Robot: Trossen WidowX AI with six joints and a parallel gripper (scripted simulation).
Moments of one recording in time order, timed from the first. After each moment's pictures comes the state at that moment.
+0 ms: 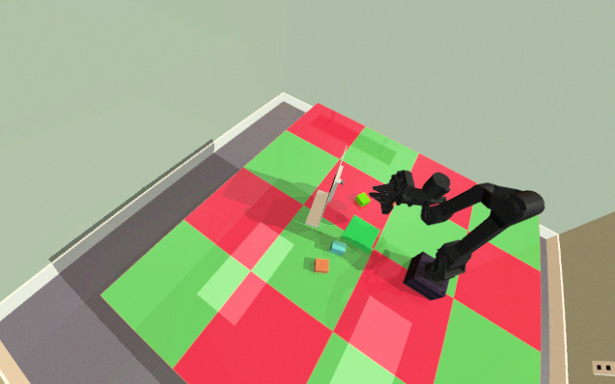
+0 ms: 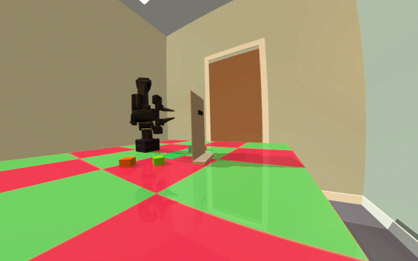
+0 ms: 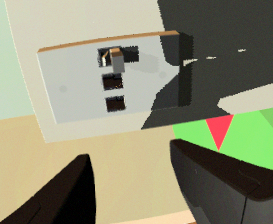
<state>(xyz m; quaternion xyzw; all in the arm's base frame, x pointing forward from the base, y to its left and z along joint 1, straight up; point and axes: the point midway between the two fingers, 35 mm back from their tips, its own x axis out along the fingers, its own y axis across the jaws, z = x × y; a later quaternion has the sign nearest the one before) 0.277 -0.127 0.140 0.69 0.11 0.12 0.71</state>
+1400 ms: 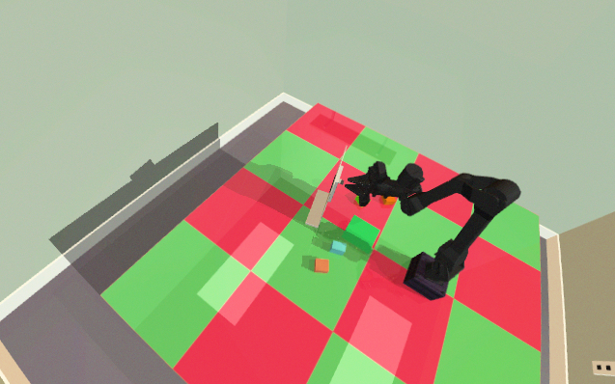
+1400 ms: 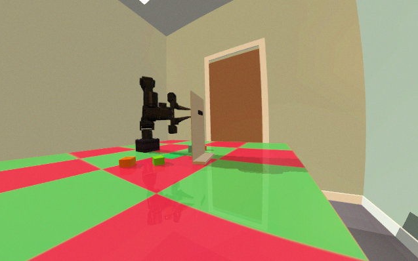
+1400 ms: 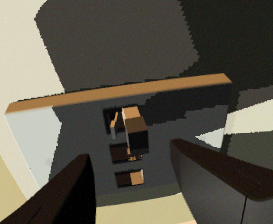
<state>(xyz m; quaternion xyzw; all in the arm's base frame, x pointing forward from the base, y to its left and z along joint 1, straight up) 0.362 -0.121 0.145 0.69 0.11 0.13 0.71</state>
